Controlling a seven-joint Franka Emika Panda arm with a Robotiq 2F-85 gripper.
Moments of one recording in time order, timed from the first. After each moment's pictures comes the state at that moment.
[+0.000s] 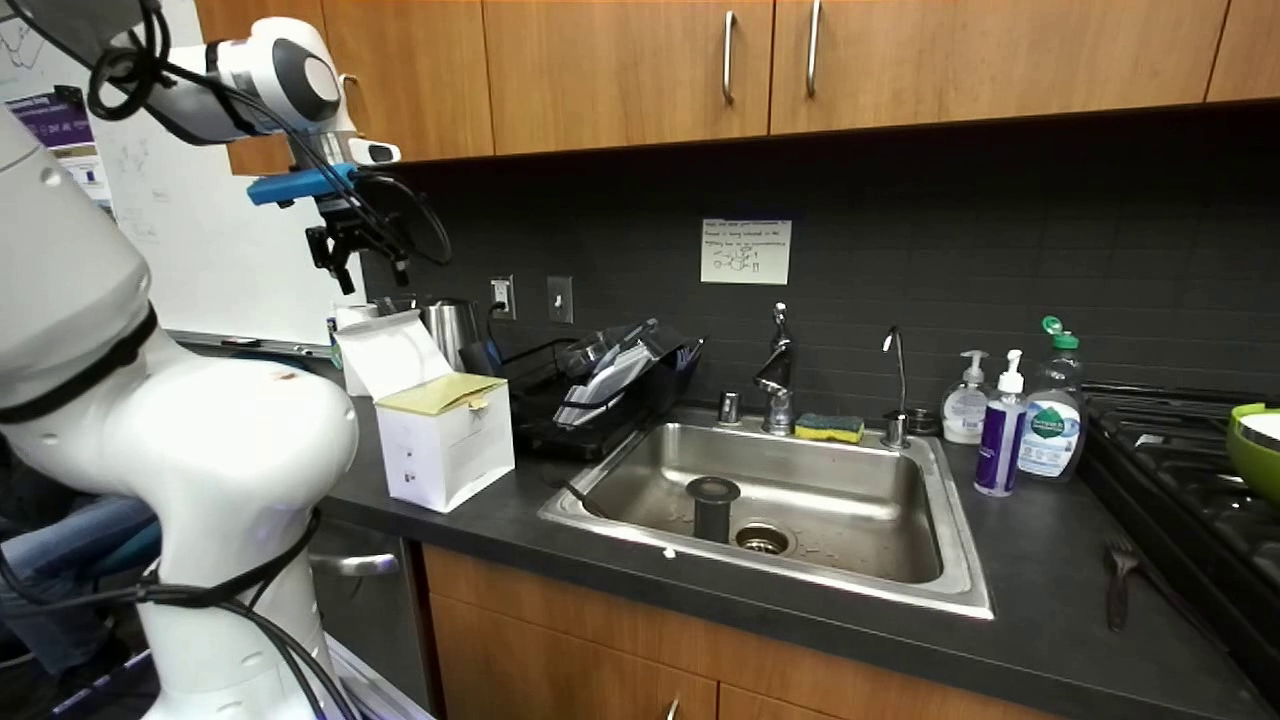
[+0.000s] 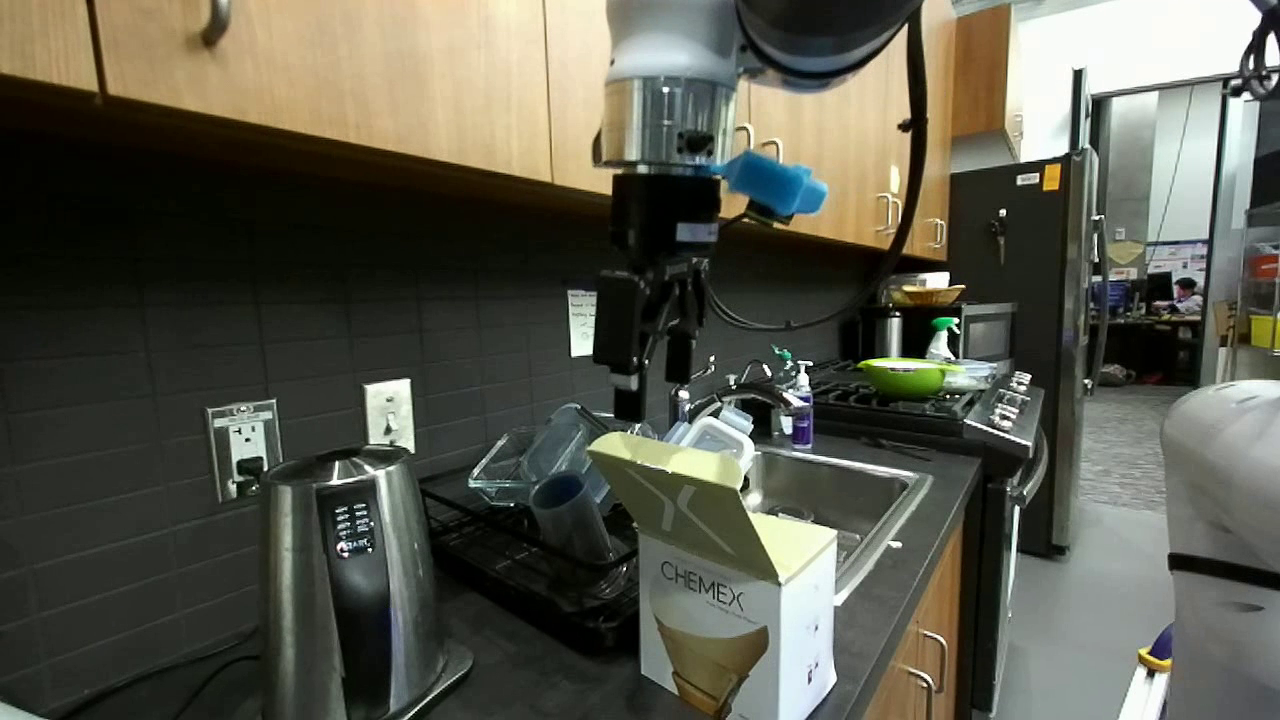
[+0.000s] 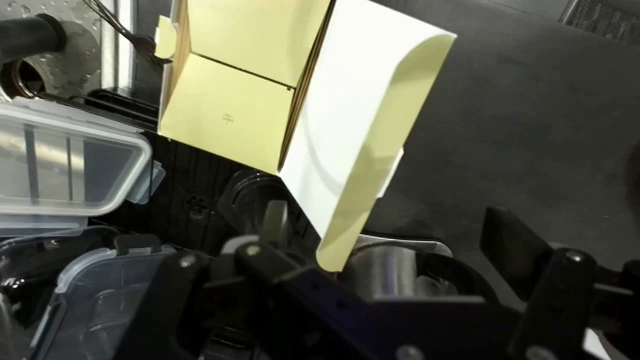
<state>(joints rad) 0.31 -0.51 0.38 -2.28 0.03 1.90 0.22</state>
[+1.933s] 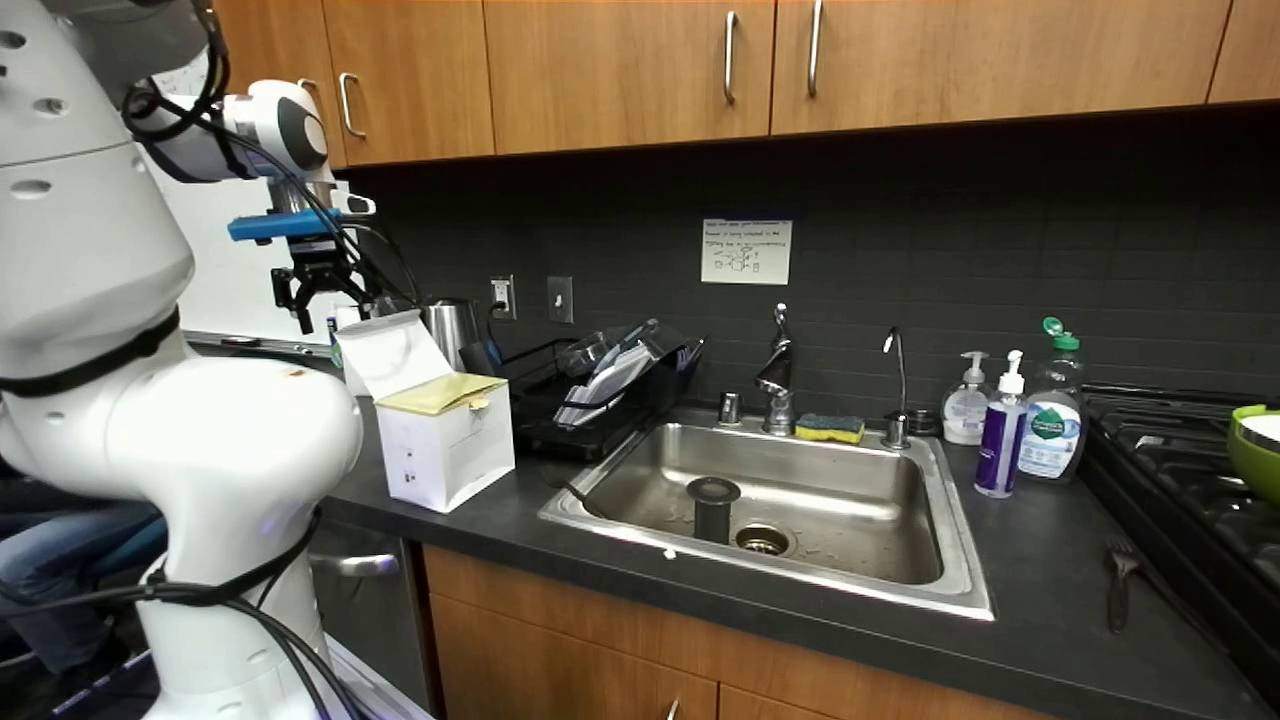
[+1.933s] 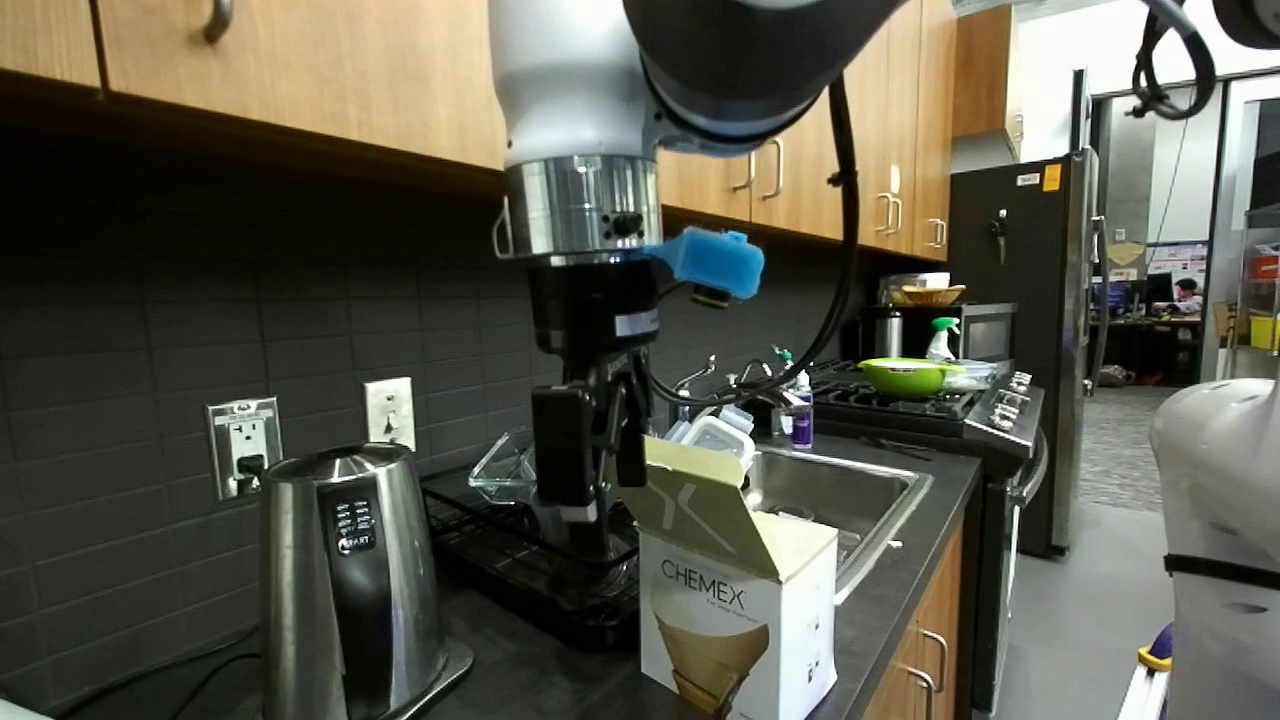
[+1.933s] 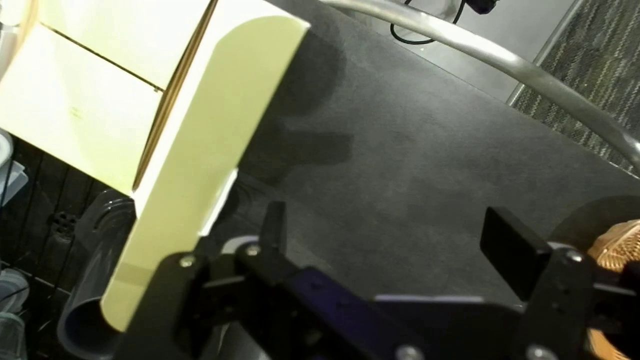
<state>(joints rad) 0.38 -0.30 0.45 -2.22 0.05 1.91 0.18</state>
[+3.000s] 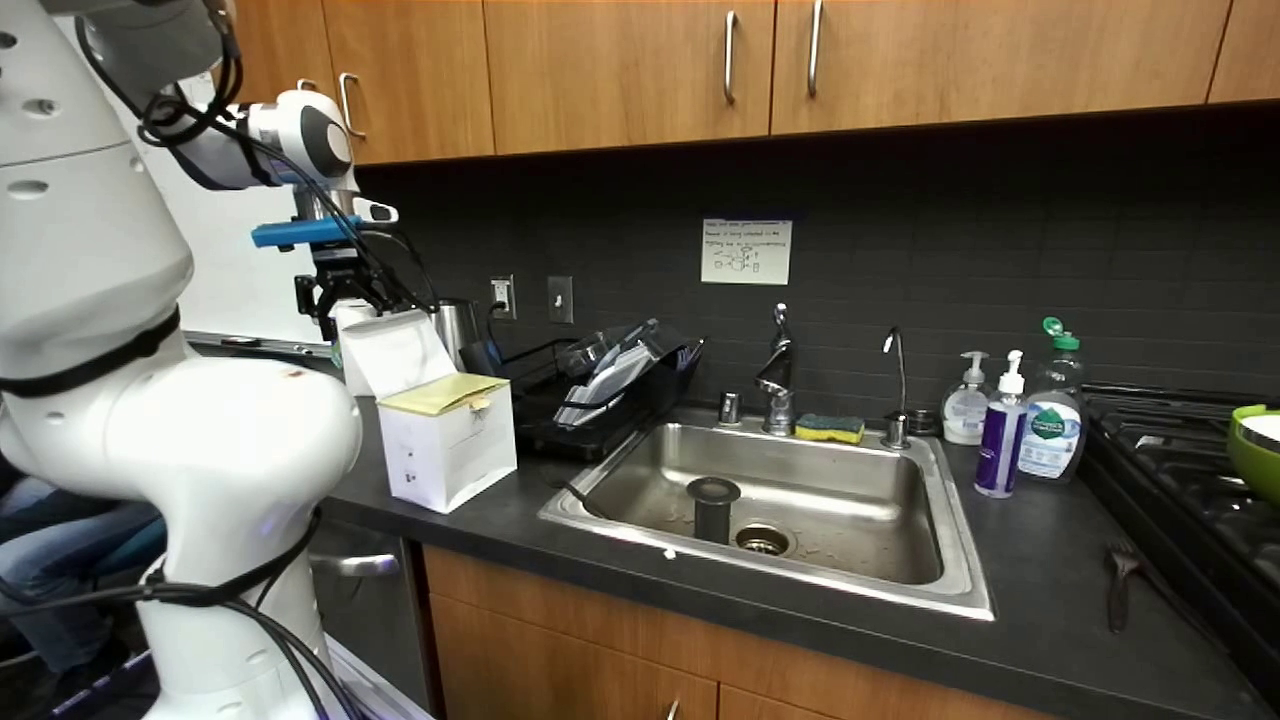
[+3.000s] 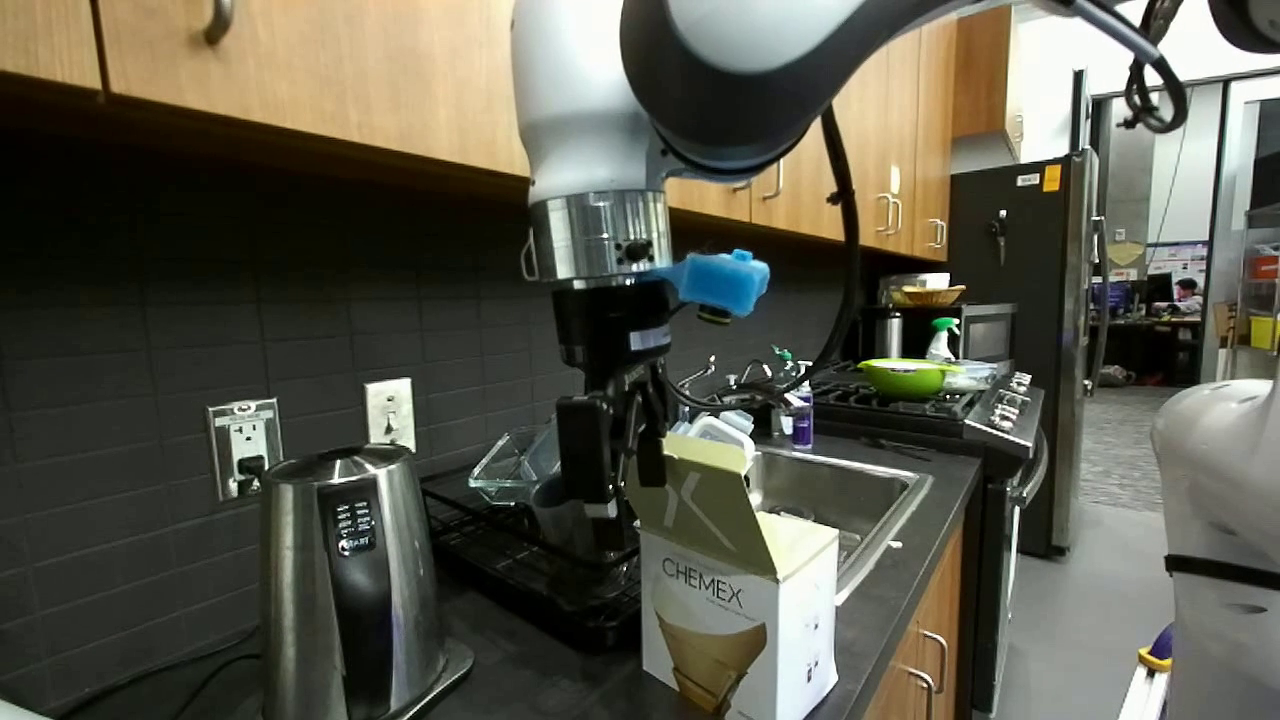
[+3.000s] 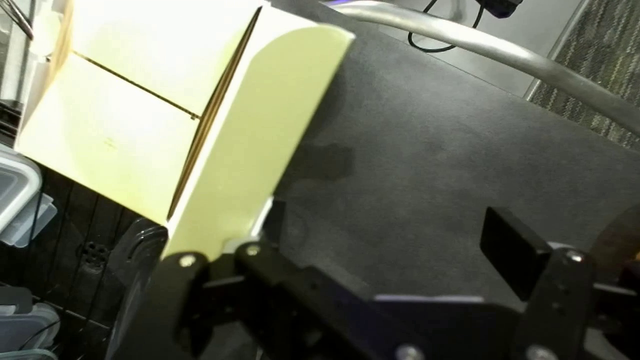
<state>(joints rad) 0.37 -0.30 0.40 -2.25 0.04 1.91 0.18</state>
